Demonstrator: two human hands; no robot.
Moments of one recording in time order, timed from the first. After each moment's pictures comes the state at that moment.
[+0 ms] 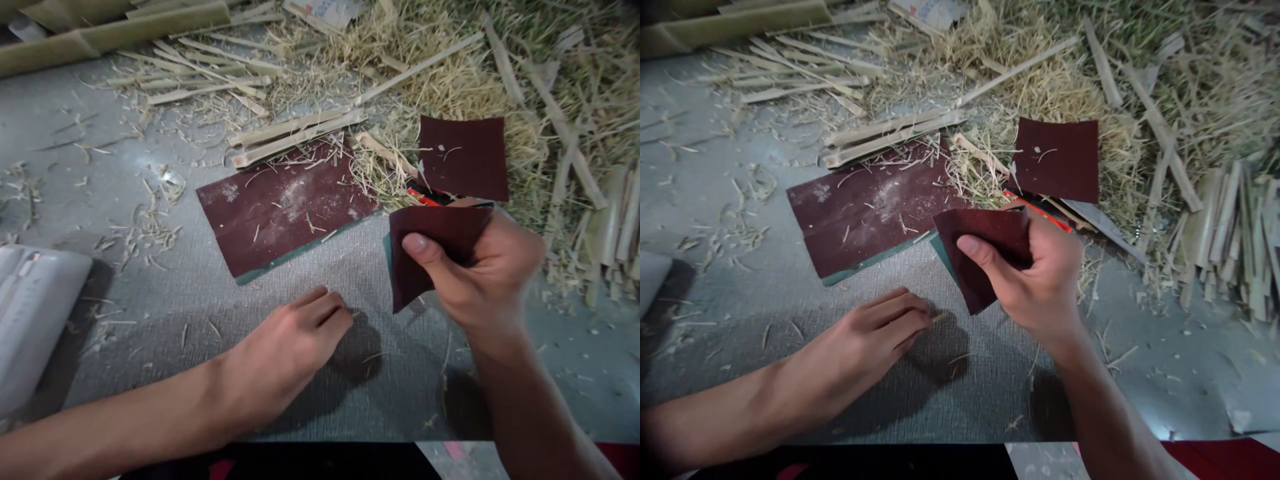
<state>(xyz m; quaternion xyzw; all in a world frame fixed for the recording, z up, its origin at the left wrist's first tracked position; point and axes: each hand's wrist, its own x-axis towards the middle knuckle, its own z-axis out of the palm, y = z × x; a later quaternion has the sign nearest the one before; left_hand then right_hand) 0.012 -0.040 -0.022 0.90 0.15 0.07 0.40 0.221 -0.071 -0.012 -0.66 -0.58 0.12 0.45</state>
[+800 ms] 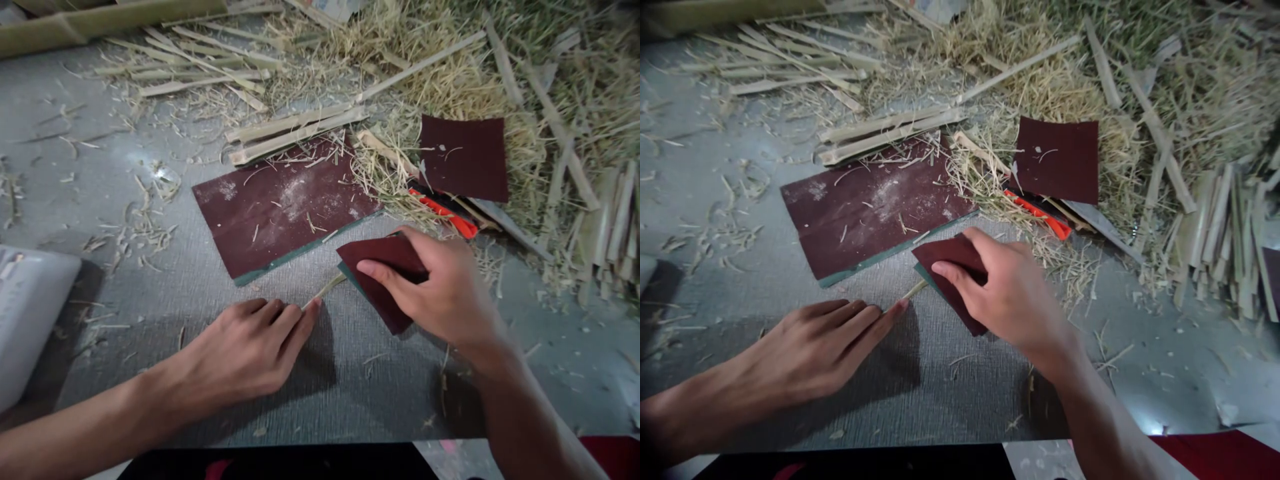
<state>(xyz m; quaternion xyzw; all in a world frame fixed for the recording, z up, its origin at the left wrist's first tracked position) -0.020 -0.031 -0.028 0.99 0.09 0.07 0.00 0.212 -0.073 -0.011 -0.68 -0.68 0.16 0.23</state>
